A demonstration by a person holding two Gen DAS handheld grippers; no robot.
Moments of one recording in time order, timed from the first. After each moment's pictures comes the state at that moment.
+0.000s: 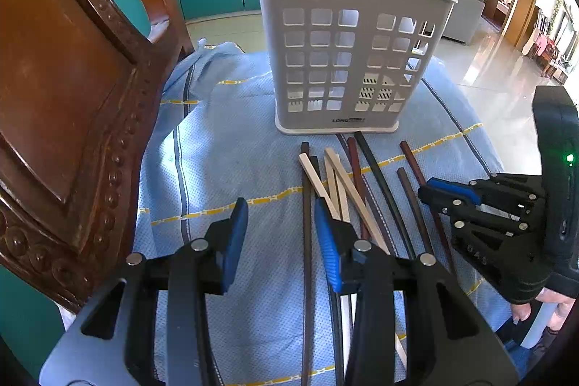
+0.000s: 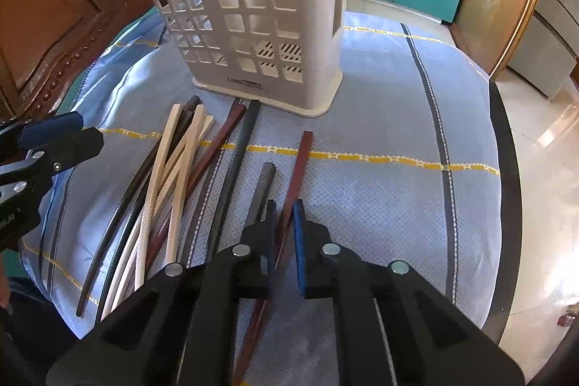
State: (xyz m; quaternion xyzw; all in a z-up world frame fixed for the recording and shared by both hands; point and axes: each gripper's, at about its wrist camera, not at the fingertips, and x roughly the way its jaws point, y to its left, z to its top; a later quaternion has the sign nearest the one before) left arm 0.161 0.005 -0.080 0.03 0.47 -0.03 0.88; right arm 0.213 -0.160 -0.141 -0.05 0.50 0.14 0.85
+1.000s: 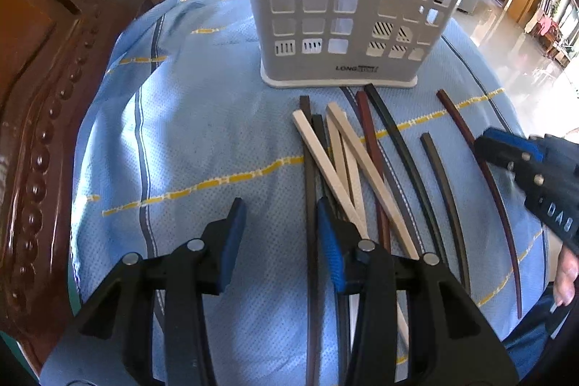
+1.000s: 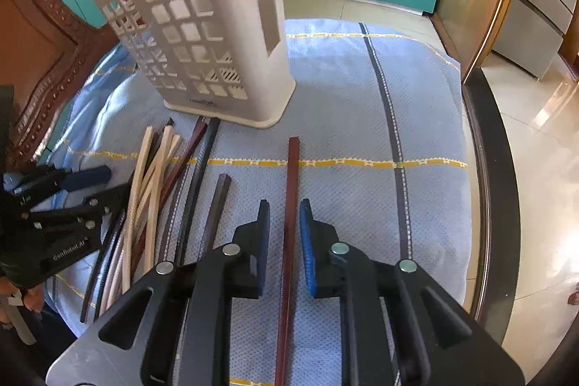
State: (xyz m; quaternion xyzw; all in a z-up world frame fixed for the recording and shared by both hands) left arm 0.193 0.001 -0.135 0.04 0.53 -0.04 0.84; right arm 0.216 -0.187 -0.131 -0.03 0.50 0.11 0.86
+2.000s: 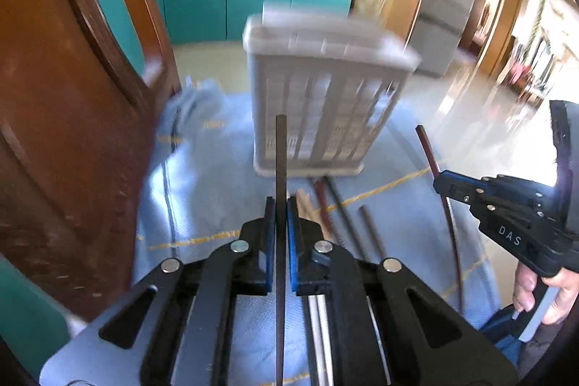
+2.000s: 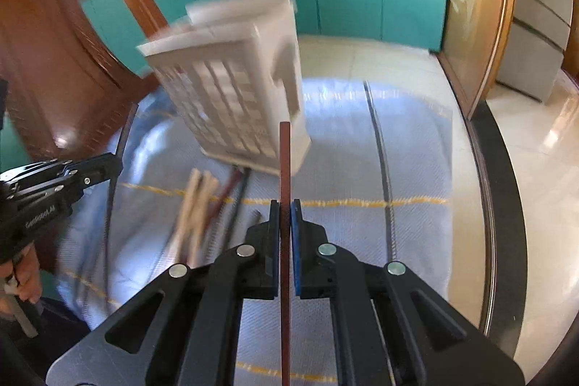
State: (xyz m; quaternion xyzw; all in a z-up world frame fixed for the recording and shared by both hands) left arm 0.148 0.012 -0.036 -0.02 0.39 -0.08 0.92; right arm 0.158 -0.196 -0.052 0.01 0.39 0.16 0.91
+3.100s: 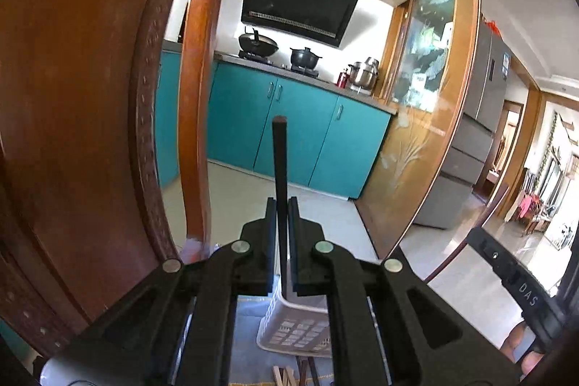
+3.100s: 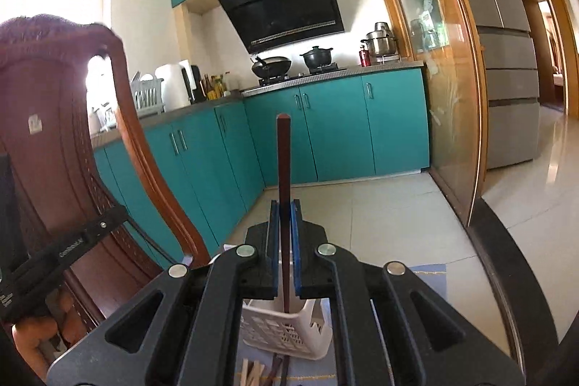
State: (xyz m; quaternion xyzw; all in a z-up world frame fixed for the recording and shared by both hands) left arm 0.179 0.051 0.070 -0.13 0.16 0.00 0.98; right arm 0.172 -0.185 0.063 0.08 0.15 0.12 0.98
